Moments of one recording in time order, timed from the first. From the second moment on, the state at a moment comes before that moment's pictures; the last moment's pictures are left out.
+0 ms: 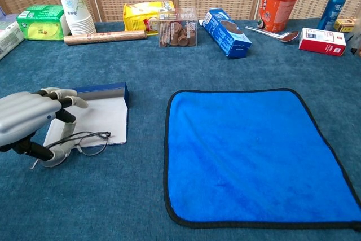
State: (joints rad) left arm -0.42 -1.55 0.02 -1.60 1.28 1.14 0.63; right arm -0.20 -1.16 0.11 -1.58 -1.54 1.83 0.21
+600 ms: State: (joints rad) left arm -0.46 -1.51 -0.04 -1.60 1.26 1.12 0.62; right arm -0.20 -1.16 0.11 -1.58 -1.54 1.83 0.21
